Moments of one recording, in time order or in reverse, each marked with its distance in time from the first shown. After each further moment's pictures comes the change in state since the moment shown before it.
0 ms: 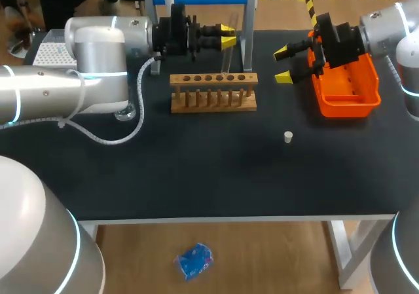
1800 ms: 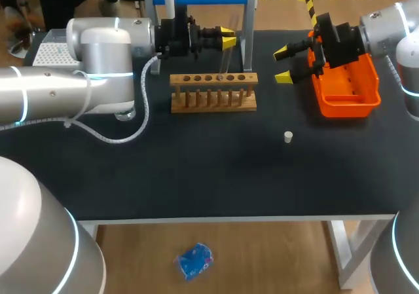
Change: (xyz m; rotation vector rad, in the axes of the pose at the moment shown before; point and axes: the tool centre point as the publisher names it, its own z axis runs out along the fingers) left arm -0.019 0.018 0.001 -0.061 -0.063 -0.095; right arm 0.000 0.000 0.000 0.000 0.000 0.000
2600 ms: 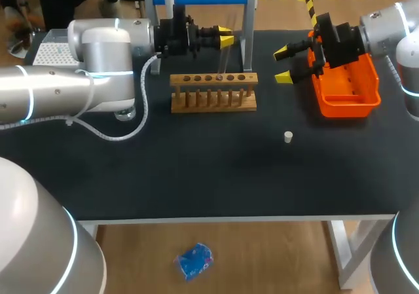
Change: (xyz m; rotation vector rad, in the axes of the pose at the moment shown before) left arm -0.019 0.012 -0.004 0.010 -0.008 -0.011; right arm 0.000 0.000 0.000 0.000 0.000 0.000
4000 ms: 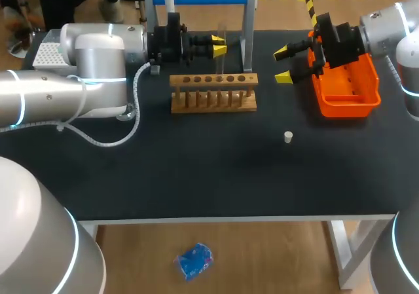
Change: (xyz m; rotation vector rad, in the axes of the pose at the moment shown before) left arm 0.009 0.020 -0.018 -0.054 -0.008 0.007; right arm 0.000 0.000 0.000 0.000 0.000 0.000
